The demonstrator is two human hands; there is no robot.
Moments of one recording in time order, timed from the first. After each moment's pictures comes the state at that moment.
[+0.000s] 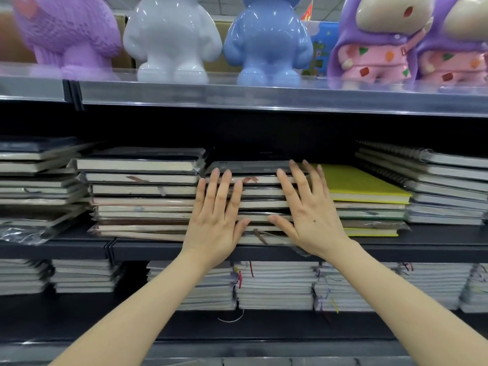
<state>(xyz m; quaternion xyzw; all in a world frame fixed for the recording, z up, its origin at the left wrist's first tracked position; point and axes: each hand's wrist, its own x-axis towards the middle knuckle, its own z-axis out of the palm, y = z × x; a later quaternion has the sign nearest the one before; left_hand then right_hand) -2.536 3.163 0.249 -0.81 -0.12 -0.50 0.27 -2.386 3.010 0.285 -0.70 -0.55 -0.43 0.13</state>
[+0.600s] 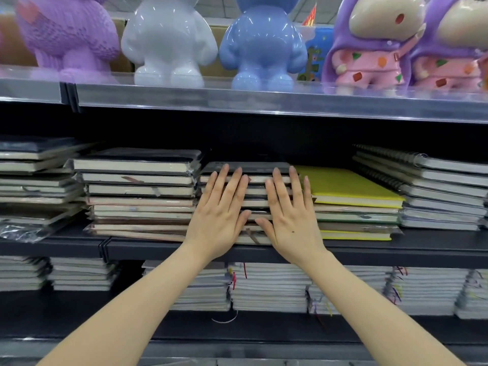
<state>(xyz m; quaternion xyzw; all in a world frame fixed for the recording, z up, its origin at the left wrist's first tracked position) -2.523 3.154 0.265 -0.84 -0.12 -0.46 0.28 -2.389 3.025 0.264 -0.69 -0.54 -0.47 0.13</state>
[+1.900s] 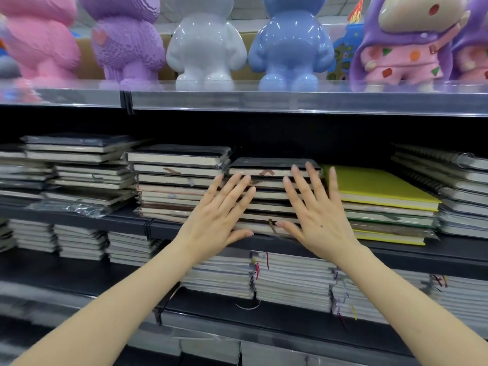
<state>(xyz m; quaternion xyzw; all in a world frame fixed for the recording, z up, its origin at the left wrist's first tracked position) -2.592 3.143 0.270 -0.85 -0.13 -0.33 0.38 -2.392 3.004 0.280 -0.67 -0.58 -0.46 0.05</state>
